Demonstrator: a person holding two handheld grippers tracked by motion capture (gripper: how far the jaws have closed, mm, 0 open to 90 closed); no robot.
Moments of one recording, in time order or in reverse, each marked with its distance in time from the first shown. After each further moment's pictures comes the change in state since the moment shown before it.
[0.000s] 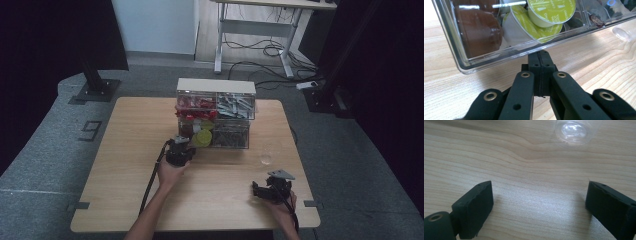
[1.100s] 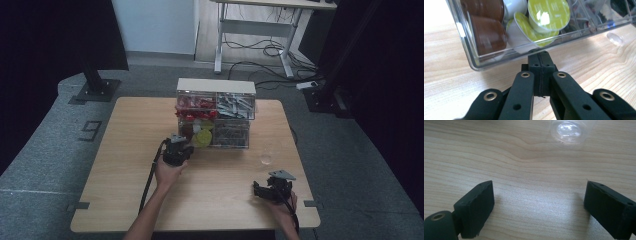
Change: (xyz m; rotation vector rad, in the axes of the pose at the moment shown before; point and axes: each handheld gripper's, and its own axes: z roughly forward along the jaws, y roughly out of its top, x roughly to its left) left arm 0.002 0.005 -0.014 -0.026 -0.006 -0.018; right arm -0.001 -0.001 -0.001 -0.005 -0.019 0.012
